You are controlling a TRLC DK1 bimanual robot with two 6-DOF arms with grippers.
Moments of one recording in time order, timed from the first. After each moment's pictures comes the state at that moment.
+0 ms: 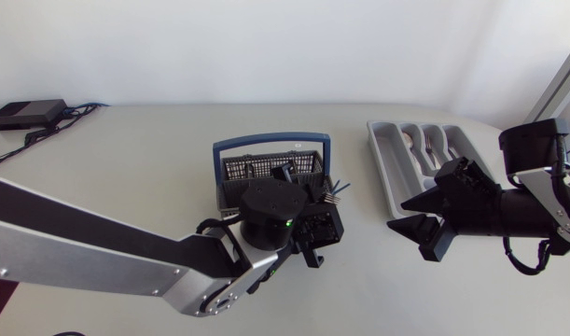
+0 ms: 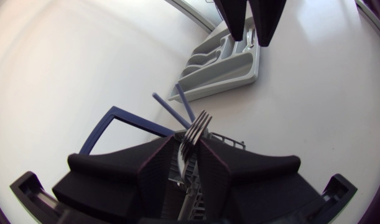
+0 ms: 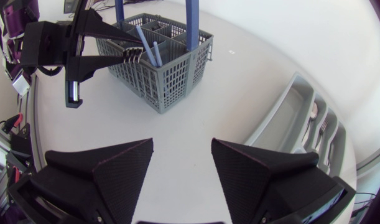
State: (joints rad) left arm -0.97 1.86 0.80 0.77 -0.34 0.85; right arm 0.03 1.16 0.62 -0.37 -0.50 -0.62
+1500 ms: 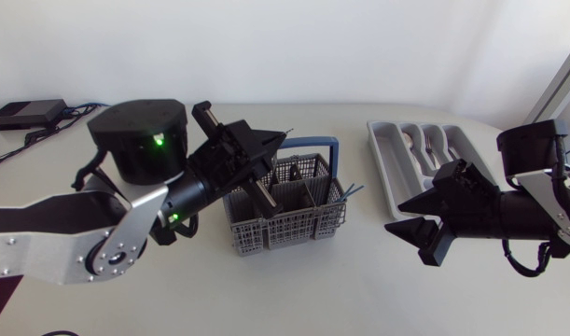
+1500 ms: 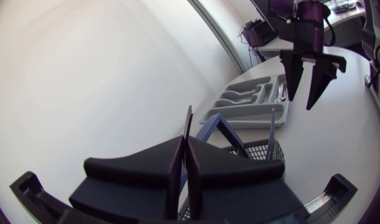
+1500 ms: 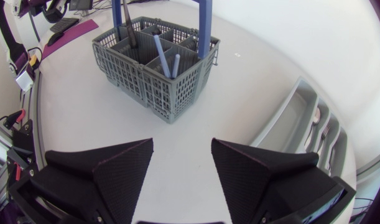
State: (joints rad) left arm -0.72 1.44 0.71 0.62 -0.01 0.62; right arm 0.06 1.14 0.61 -0.39 -0.50 -0.63
